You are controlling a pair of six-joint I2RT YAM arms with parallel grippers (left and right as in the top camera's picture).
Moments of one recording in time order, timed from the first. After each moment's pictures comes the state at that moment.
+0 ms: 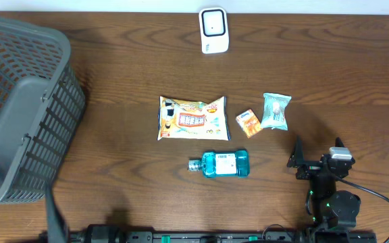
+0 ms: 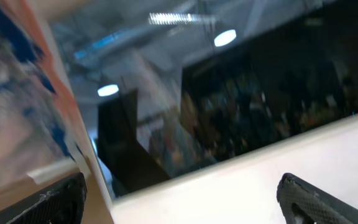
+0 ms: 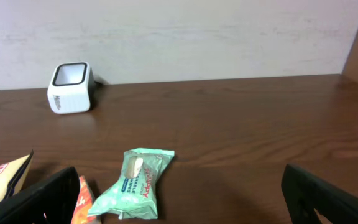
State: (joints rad) left arm -0.02 0.29 1.31 -0.54 0.03 0.40; right arm -0.04 0.01 0.01 -0.07 0.00 0.06
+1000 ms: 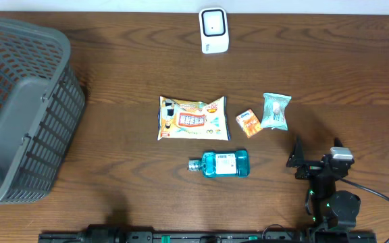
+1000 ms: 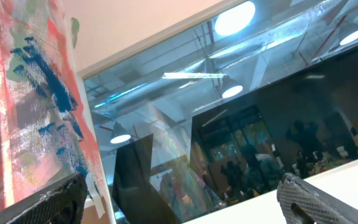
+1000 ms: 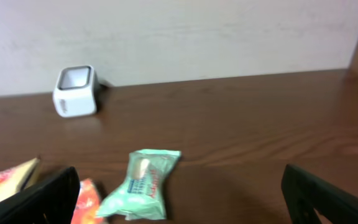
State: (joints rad) left arm -0.02 0.01 1.27 -0.55 0.08 0.40; right arm -0.04 0.01 0.01 -0.07 -0.02 0.12
